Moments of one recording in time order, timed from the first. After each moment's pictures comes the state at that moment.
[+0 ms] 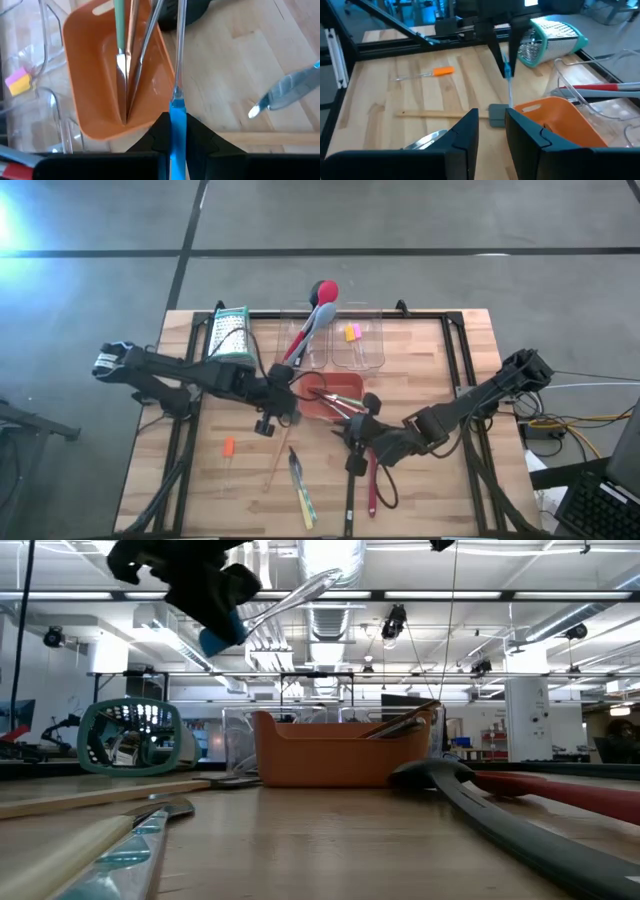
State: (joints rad) left arm -0.13 1.35 1.12 -0.69 -0.13 0.29; right arm 0.48 1.59 1.24 -0.25 0.69 0.42
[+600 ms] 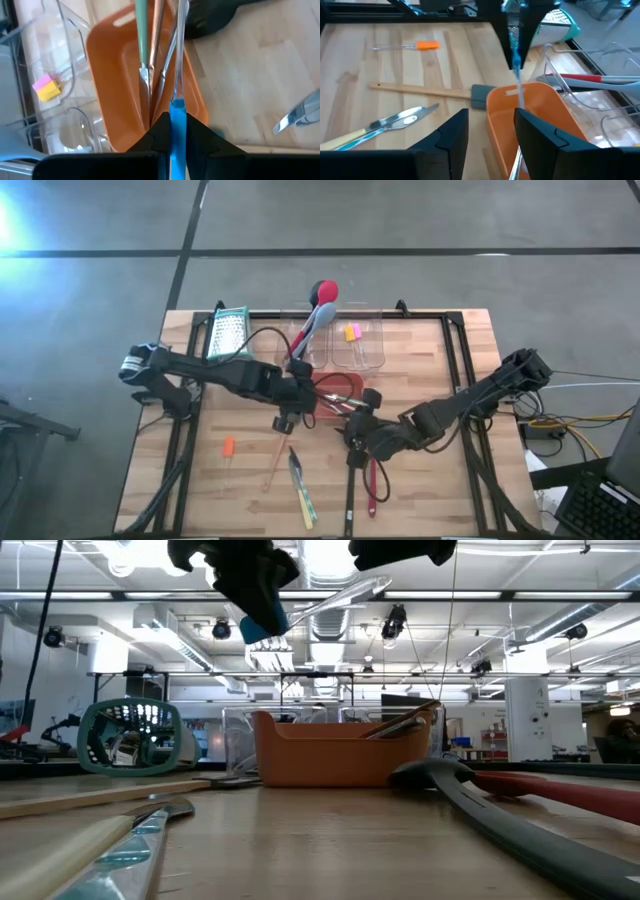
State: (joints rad) left arm -0.13 1.58 1.43 -0.87 -0.22 0.31; right arm 0.45 1.59 1.24 -0.37 0.66 0.36
